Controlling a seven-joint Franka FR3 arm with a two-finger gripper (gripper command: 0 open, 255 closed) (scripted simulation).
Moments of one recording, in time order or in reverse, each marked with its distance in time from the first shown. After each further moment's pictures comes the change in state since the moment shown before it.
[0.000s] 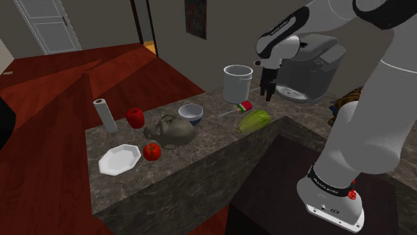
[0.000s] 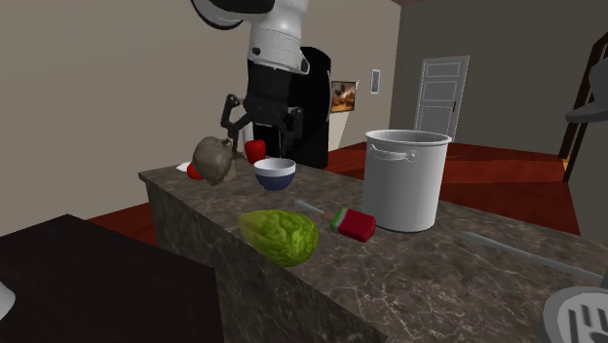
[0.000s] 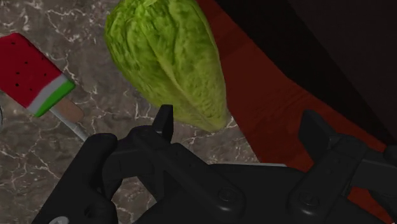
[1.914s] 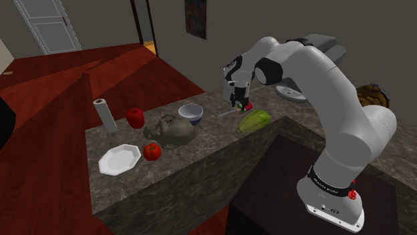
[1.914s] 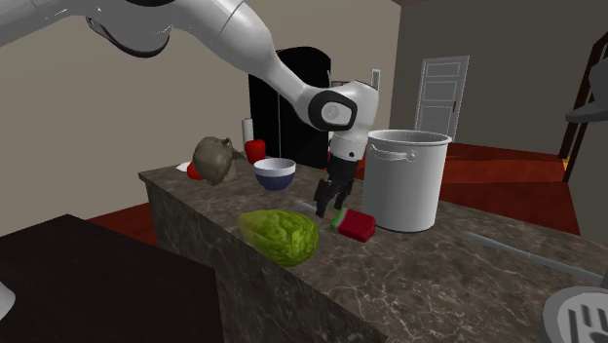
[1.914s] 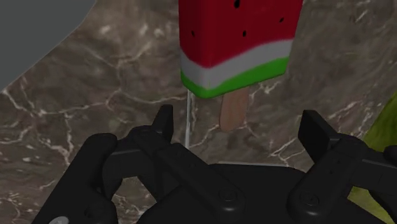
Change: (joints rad) arm -0.433 1.011 0.376 0.936 0.476 -0.093 -0.771
